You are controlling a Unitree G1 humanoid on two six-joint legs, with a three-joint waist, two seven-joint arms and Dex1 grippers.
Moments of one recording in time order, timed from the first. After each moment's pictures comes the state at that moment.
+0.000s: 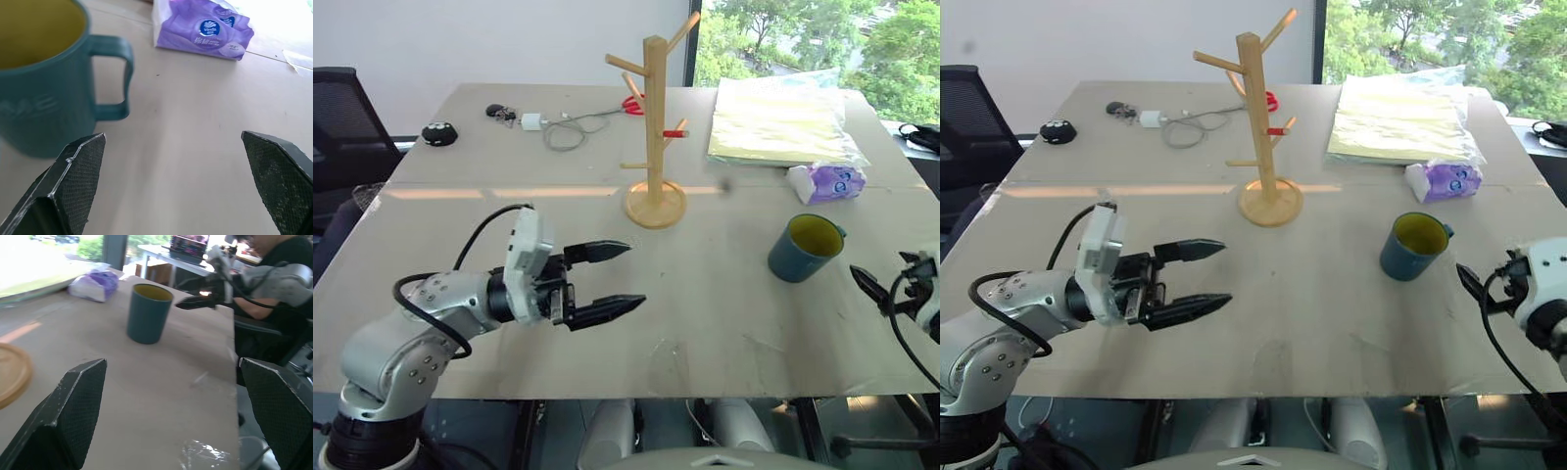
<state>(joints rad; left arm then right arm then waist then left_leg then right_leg) -0.07 0.79 0.22 -0.64 -0.97 0.70 -0.93 0.16 -0.68 -0.50 -0.39 0.45 0.64 0.47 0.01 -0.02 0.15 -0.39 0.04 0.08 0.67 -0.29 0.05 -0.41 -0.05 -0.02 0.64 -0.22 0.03</state>
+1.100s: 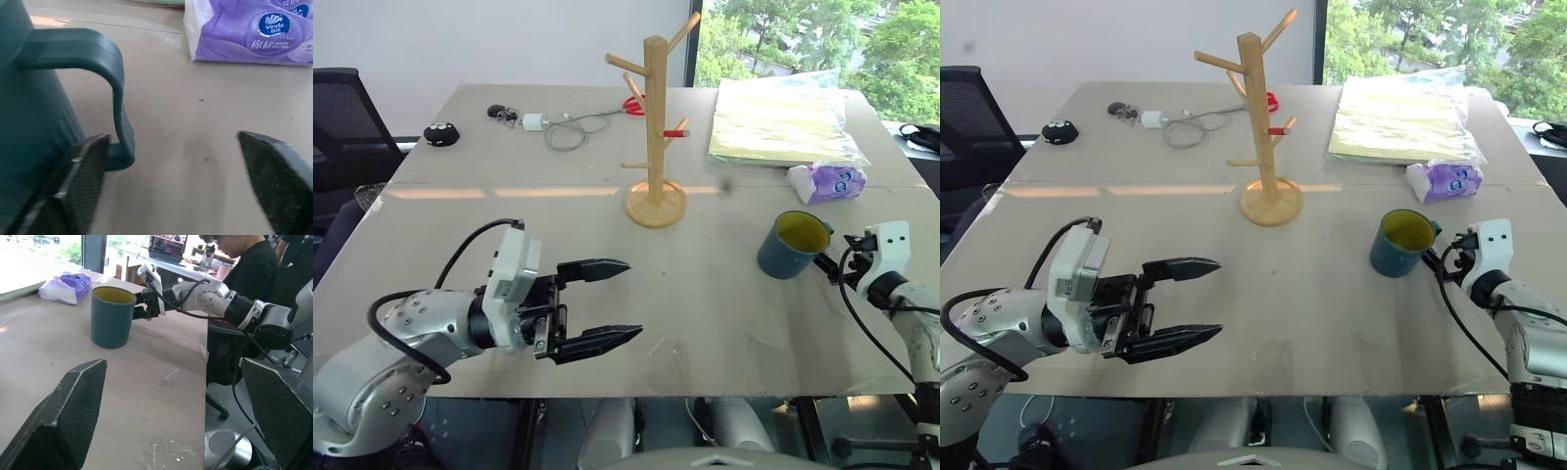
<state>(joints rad) 0.07 0.84 0.31 -0.72 -1.04 0.65 -0.96 -0.15 -0.55 -0.29 0.05 0.36 0.39 0.52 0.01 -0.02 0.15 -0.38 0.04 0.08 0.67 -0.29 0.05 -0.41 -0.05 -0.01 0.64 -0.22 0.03</state>
